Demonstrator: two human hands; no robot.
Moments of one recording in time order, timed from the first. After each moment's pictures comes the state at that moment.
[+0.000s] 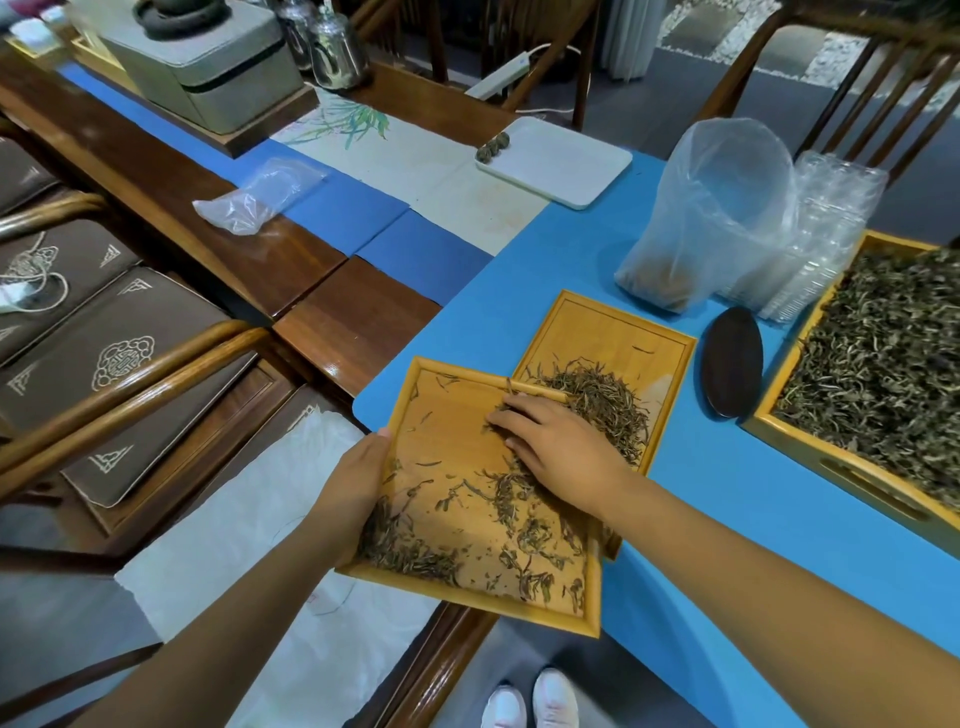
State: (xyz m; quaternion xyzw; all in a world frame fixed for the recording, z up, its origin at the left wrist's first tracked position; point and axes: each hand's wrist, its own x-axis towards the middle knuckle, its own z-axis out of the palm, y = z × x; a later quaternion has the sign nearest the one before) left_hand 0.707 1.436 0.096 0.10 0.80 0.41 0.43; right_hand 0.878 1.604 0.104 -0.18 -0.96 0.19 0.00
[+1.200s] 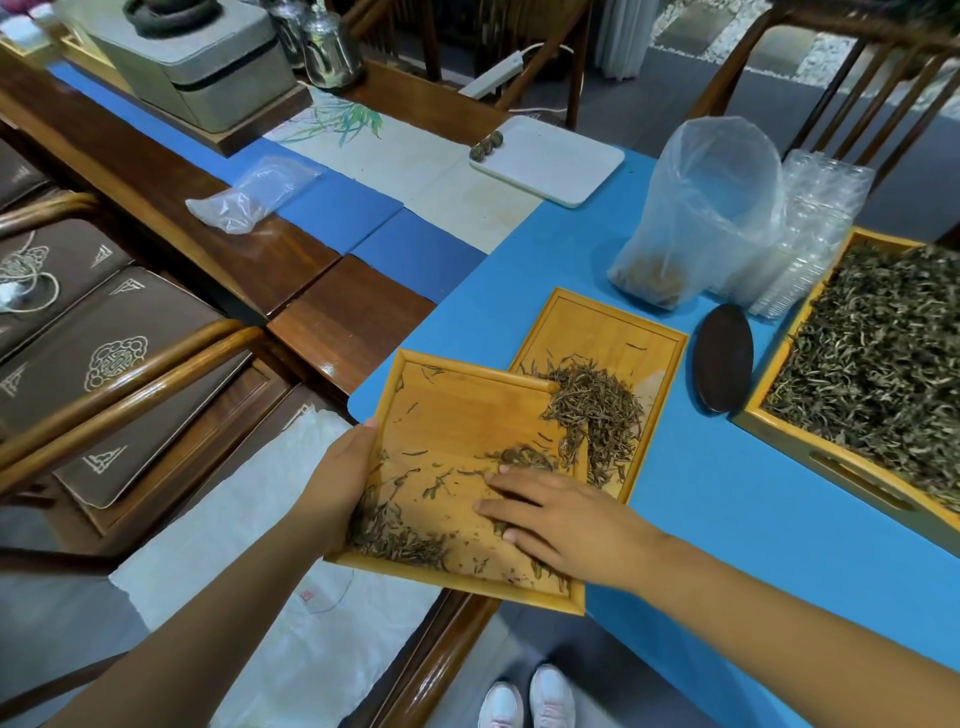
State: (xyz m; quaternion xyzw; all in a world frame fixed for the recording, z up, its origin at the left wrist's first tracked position) left_hand 0.701 1.436 0.102 0.10 0.78 0.44 0.44; right_hand 0.927 1.567 0.104 -0.04 -0.98 0.21 -0.02
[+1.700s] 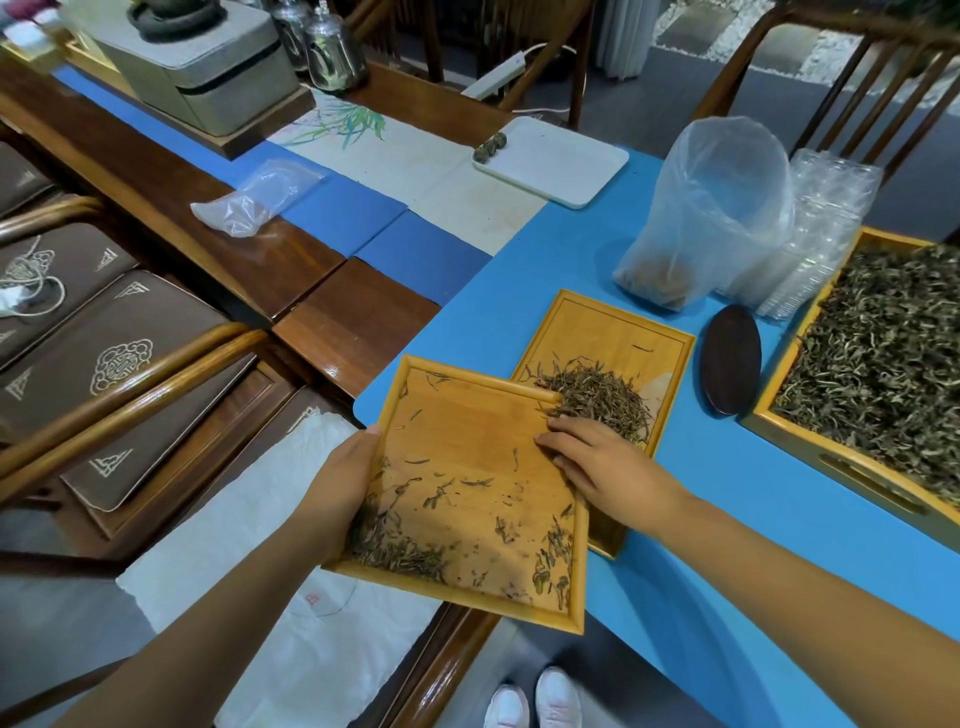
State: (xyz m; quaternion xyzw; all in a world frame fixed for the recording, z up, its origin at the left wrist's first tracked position) left_hand 0.700 1.435 0.107 0.10 0.80 0.42 0.42; right_hand 0.924 1.615 0.092 -0.18 -0.96 0.22 0.00
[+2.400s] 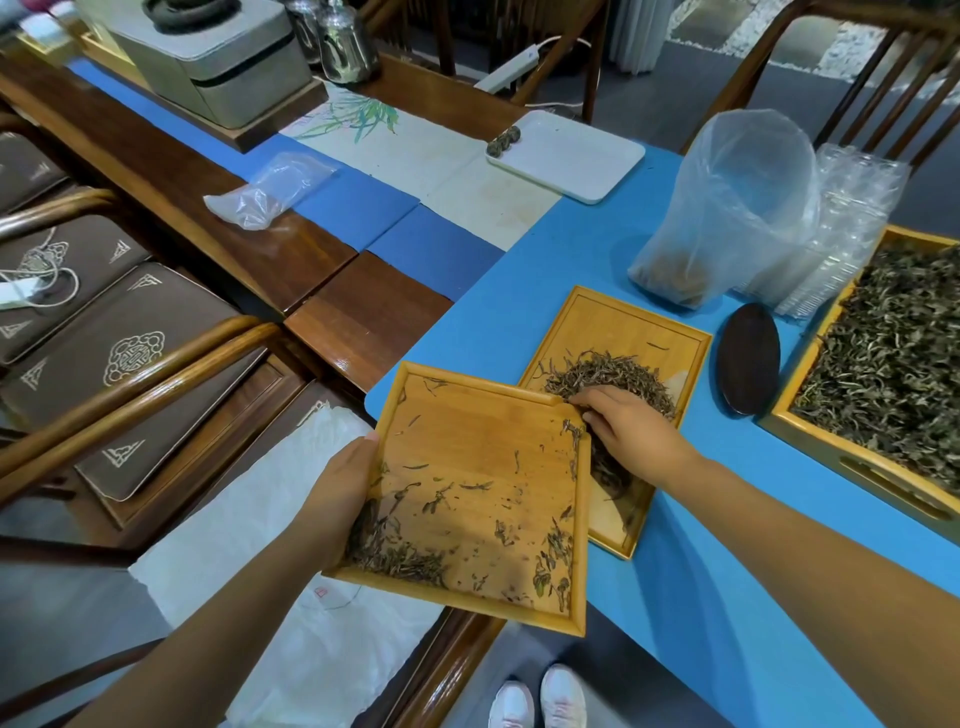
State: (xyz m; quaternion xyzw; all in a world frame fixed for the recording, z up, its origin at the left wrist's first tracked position) left_hand 0.691 1.414 0.097 0.12 0.81 0.40 0.41; right_hand 0.907 1.649 0.086 -0.27 -0.92 0.27 0.00
